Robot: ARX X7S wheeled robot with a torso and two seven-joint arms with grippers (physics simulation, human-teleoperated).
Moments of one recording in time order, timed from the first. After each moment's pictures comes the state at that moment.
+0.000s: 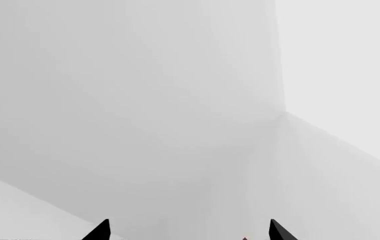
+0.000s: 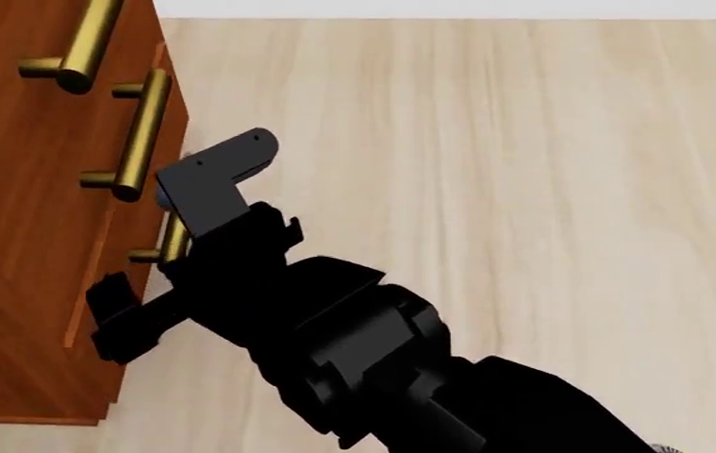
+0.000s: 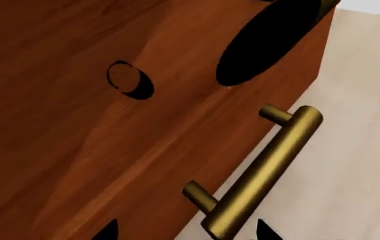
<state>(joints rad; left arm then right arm) -0.21 -0.23 -0.37 0.35 -0.74 0.51 -0.55 1.37 0.01 -1.56 0.81 1.44 0.19 -0.05</state>
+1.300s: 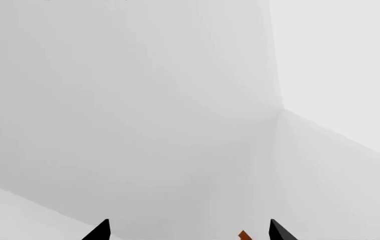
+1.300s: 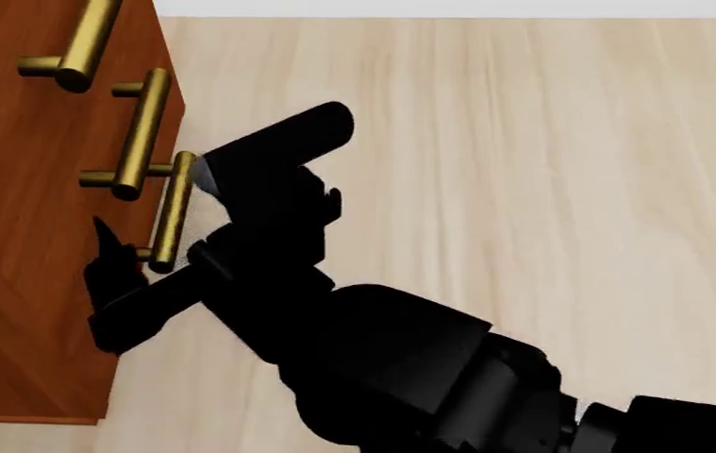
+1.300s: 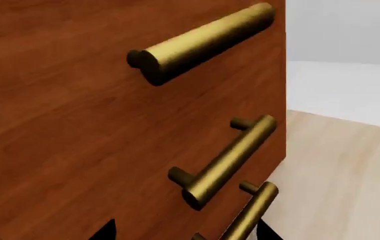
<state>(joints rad) -0.20 -0.24 -0.35 0.33 -0.71 0.52 -0.55 1.38 0.37 -1.58 0.15 1.44 -0.11 0.26</state>
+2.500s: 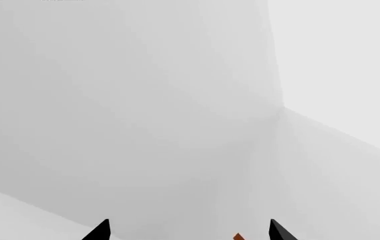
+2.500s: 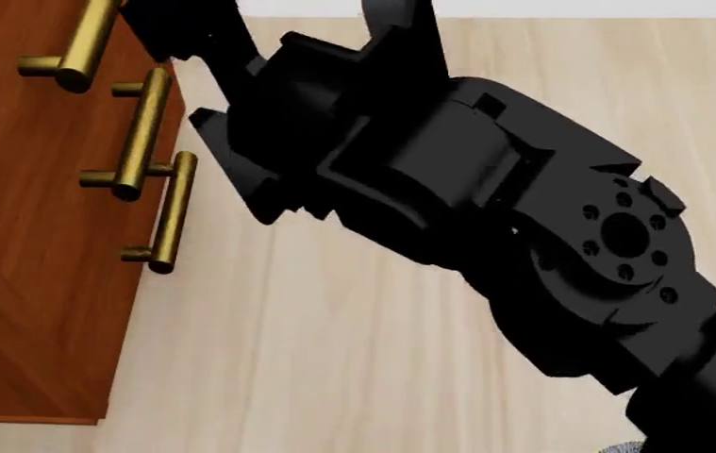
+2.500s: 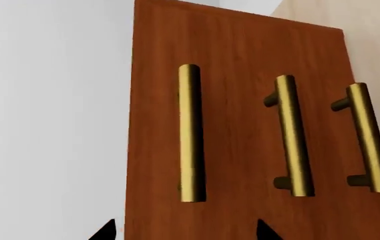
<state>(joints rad) -0.20 -0.26 -0.34 0.34 -0.68 0.50 -0.59 1.48 0.44 -1.12 0.18 2.67 0.13 0.44</state>
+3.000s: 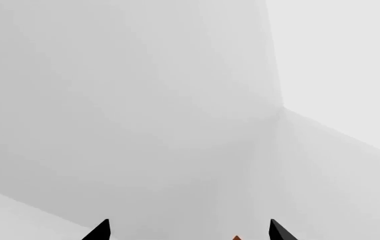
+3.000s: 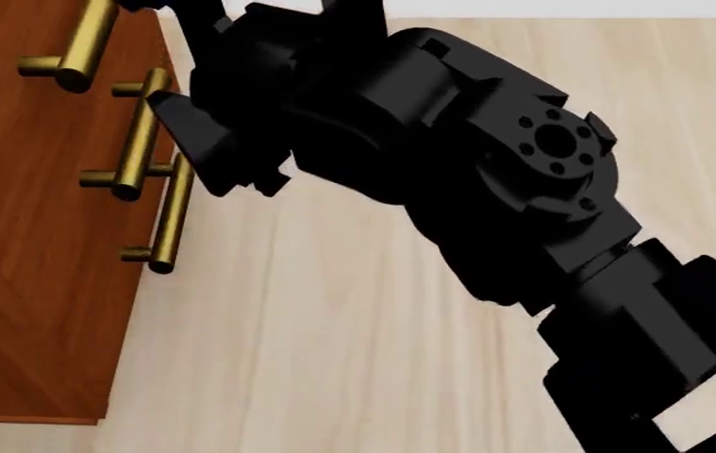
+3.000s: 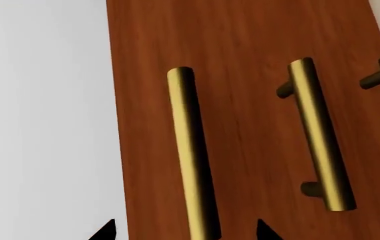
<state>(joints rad) -0.20 -0.26 -0.34 0.35 -0.68 0.50 -0.60 1.55 0.23 -1.13 0.63 2.80 0.36 0.39</state>
